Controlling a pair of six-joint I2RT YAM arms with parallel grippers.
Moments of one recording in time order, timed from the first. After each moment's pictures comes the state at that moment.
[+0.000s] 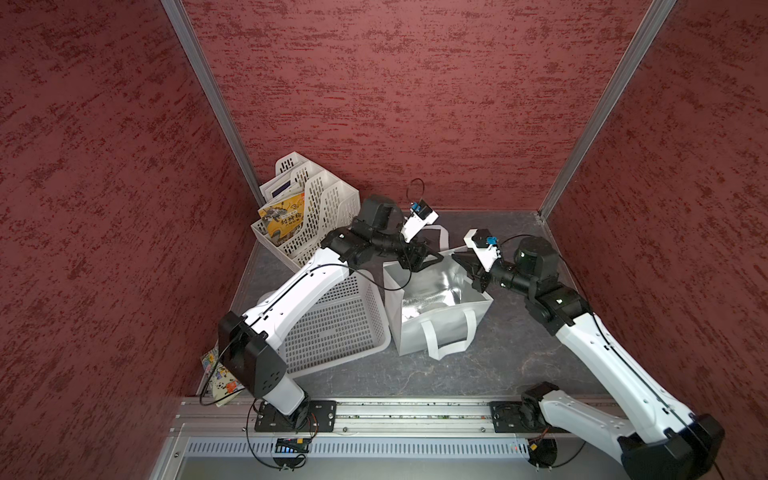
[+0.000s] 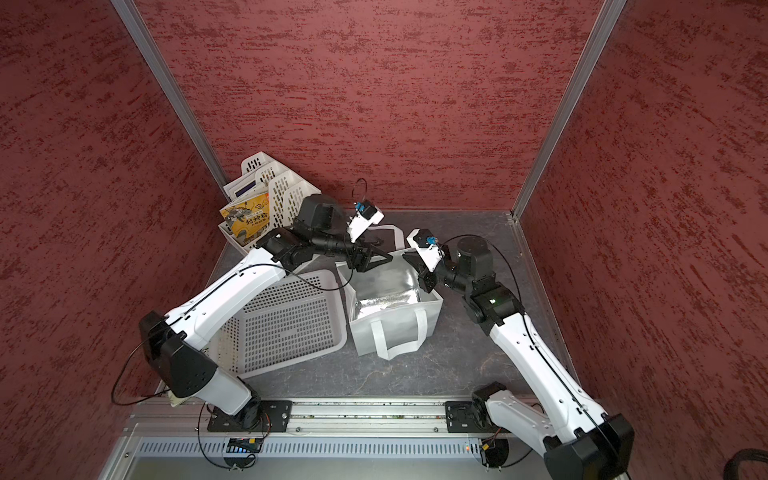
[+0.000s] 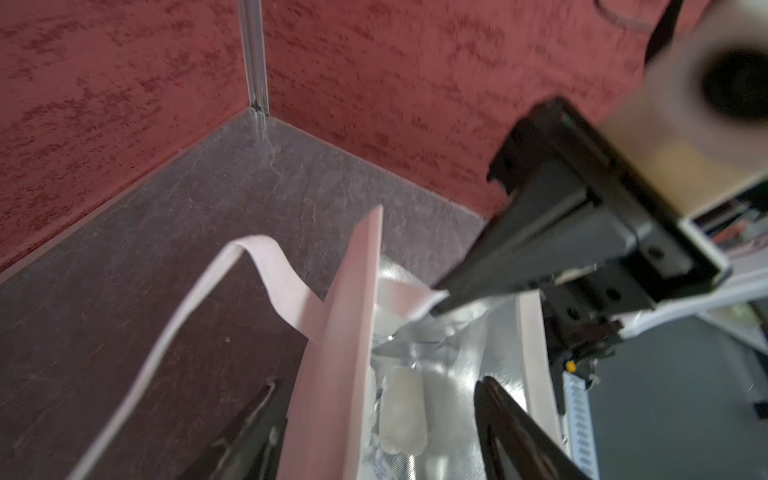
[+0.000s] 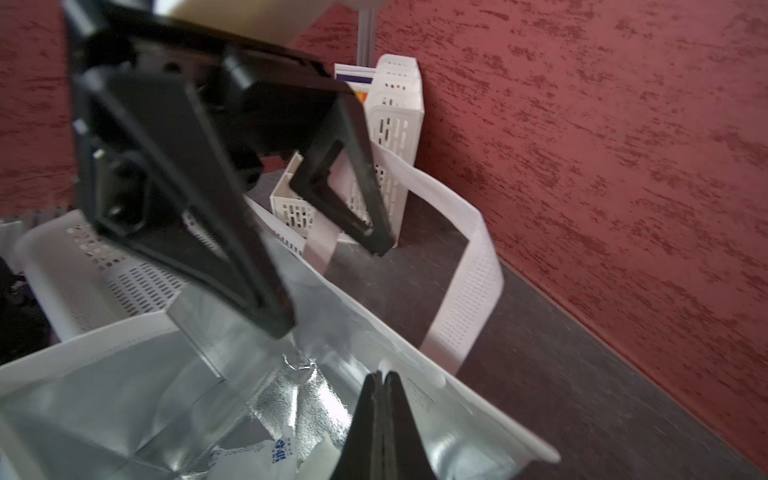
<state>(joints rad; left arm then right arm) -0.58 1.55 1.58 -0.51 0.67 0.03 0.43 1.02 1.00 -0.26 -0.51 -0.24</state>
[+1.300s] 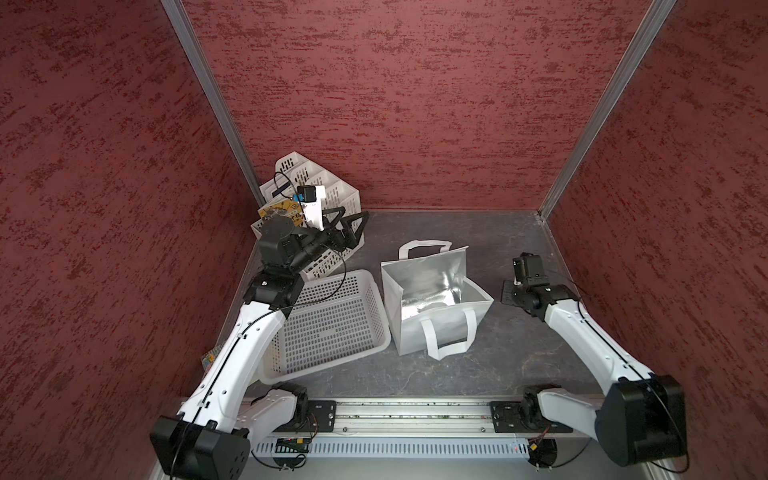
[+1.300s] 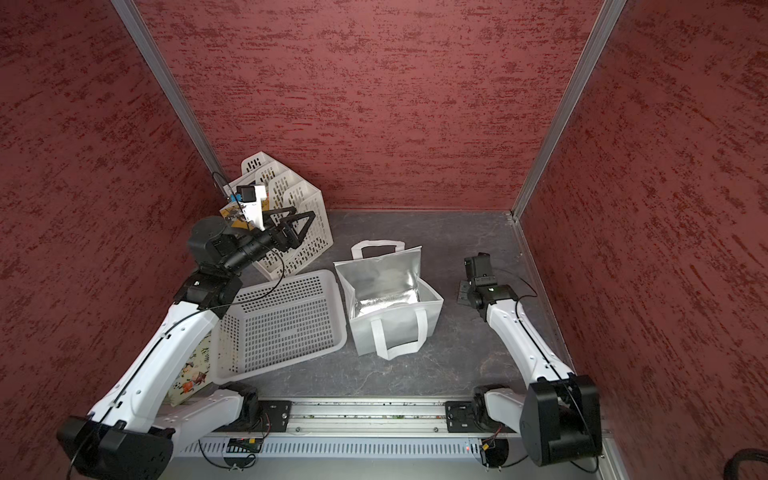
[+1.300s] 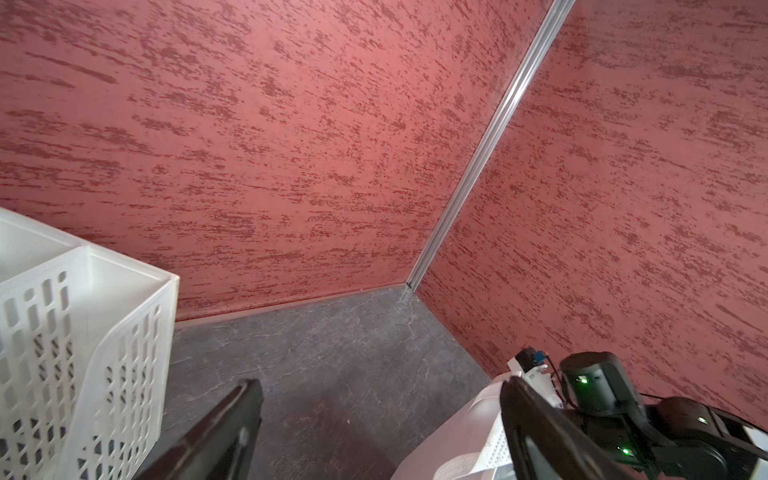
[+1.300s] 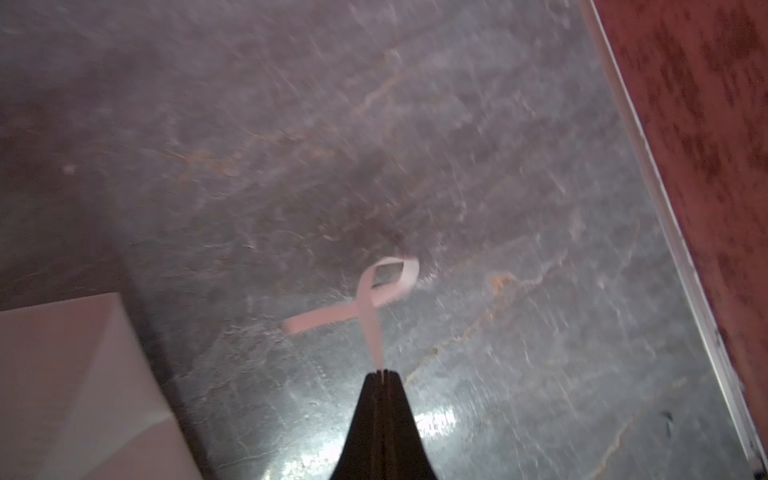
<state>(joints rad) -0.22 1.10 1.11 0.02 0.49 -0.41 0.11 1.22 0.82 -0.64 0.25 0.38</state>
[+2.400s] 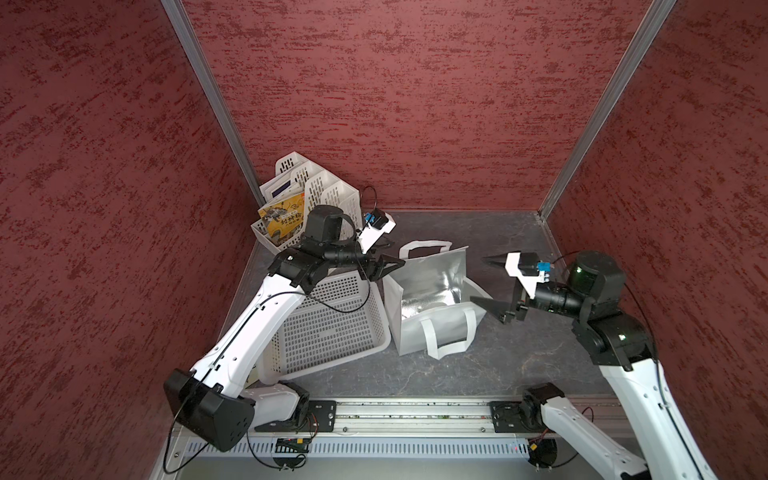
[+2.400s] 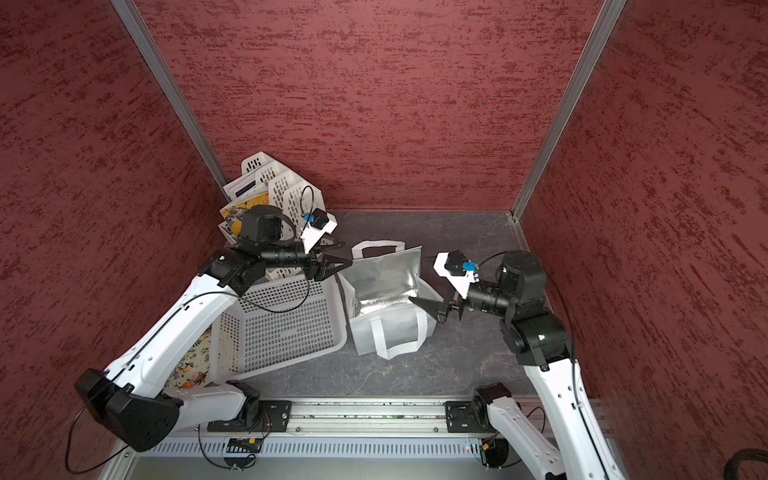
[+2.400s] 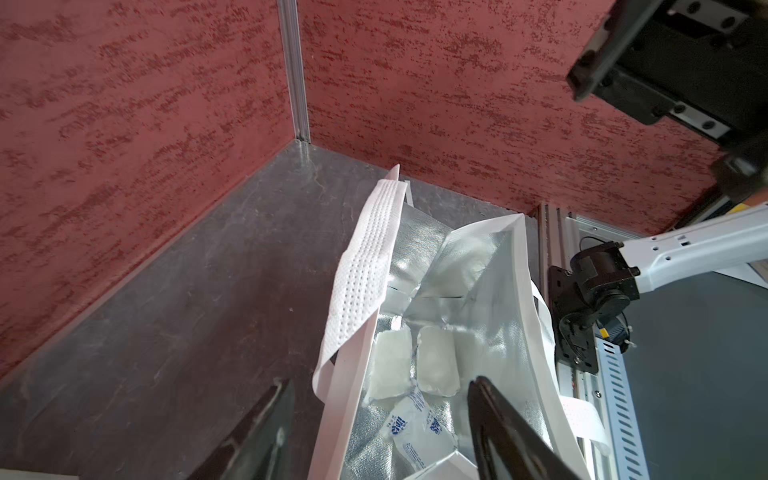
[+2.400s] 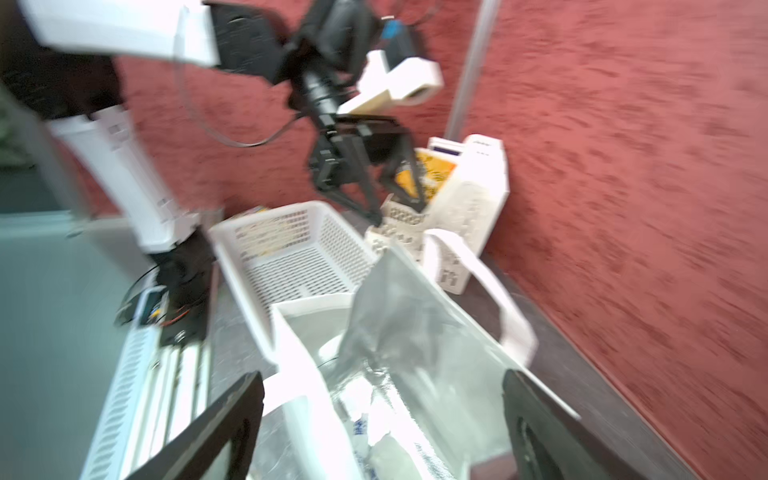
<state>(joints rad) -0.42 1.30 1.36 -0.59 0.76 0.28 0.32 0.83 1.14 -0.68 -0.91 -0.47</state>
